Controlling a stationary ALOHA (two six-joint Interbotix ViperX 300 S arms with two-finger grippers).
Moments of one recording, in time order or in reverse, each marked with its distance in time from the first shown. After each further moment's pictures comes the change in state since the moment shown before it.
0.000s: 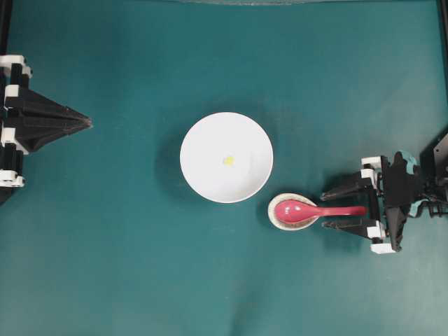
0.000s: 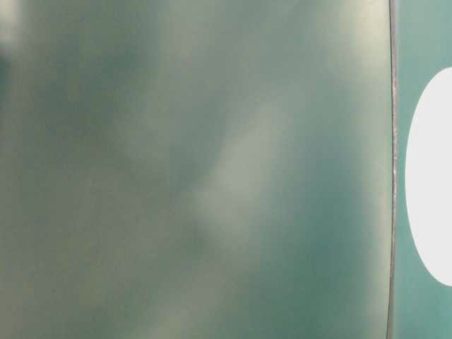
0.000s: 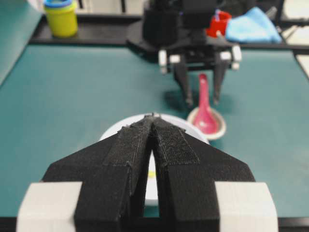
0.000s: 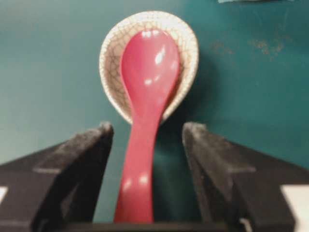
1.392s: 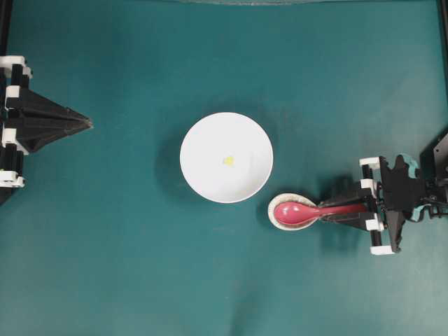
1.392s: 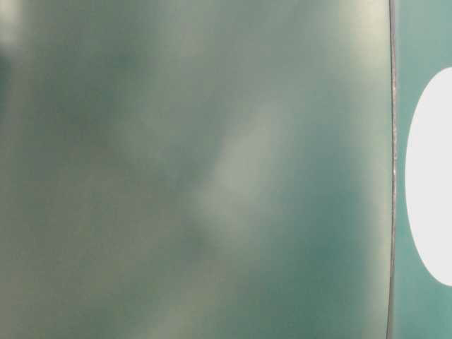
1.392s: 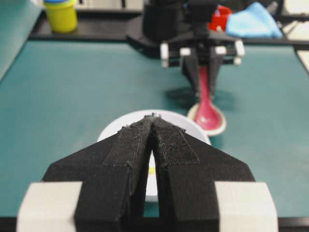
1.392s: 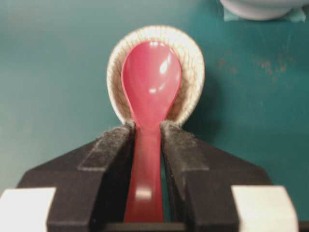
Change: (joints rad) left arm 0.000 0.000 0.000 0.000 0.009 0.000; right arm 0.002 -0.043 -0.011 -0.002 0.008 -0.052
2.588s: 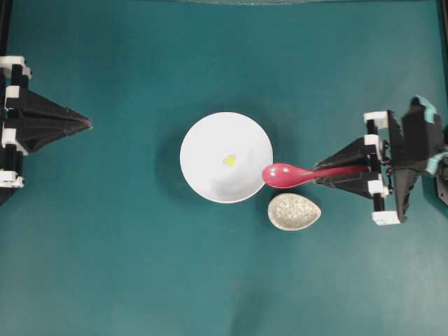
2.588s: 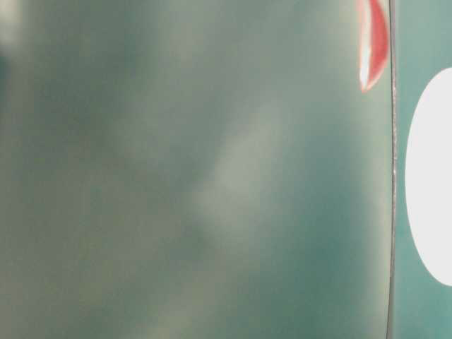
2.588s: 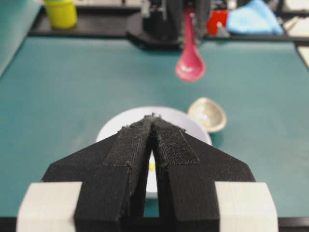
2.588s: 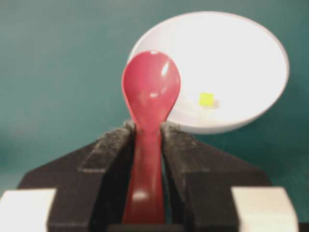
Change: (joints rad) left arm 0.000 -0.005 0.000 0.000 0.017 0.000; right arm -0.328 -0.632 -0.178 0.000 0.782 -0.310
